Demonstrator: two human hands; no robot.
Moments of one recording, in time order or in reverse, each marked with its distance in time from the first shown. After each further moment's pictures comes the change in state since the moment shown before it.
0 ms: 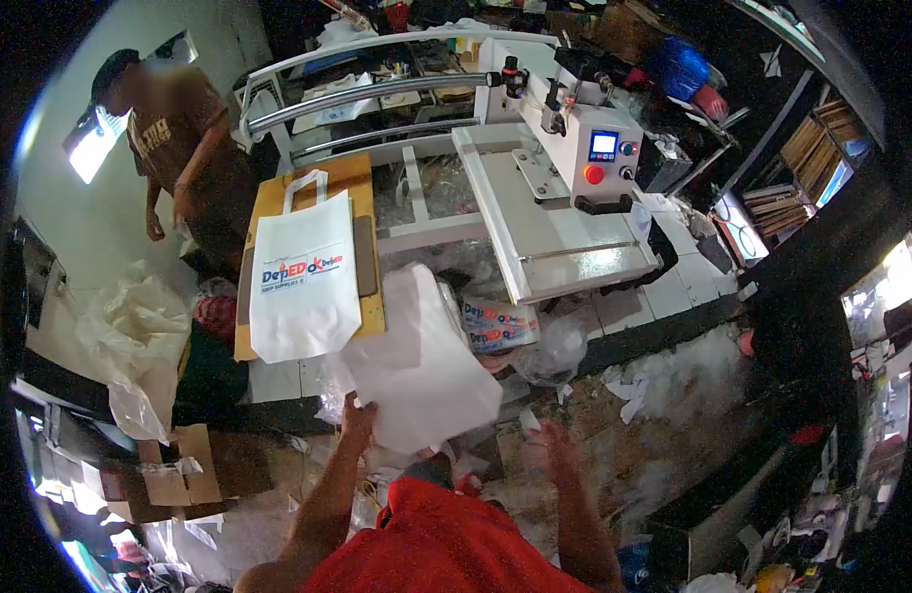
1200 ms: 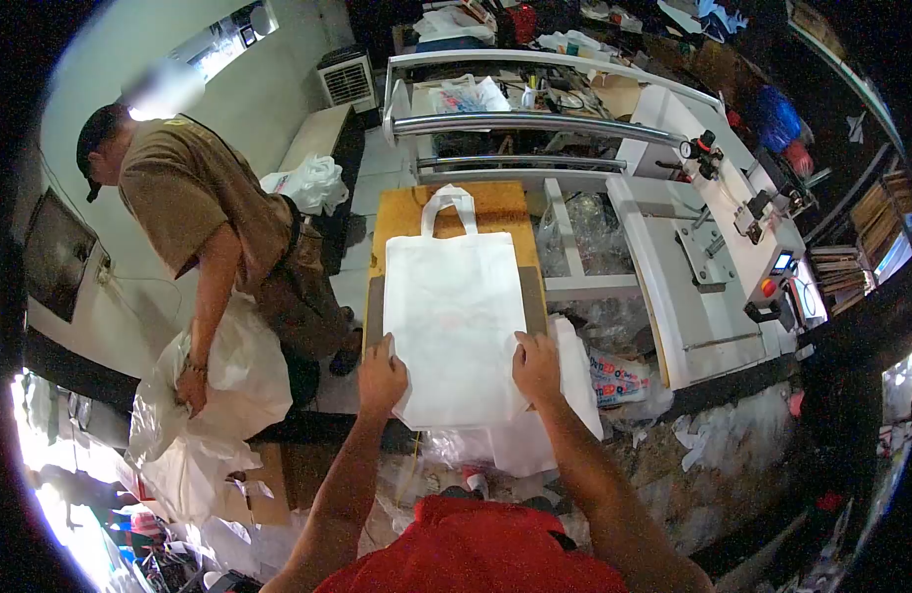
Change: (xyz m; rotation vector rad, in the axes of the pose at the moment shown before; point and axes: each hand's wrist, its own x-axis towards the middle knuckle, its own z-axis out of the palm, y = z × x) left_hand 0.176 0.248 -0.189 0.945 0.283 0.637; right_hand 0.138 -0.083 0.487 -1.088 0.032 -1.421
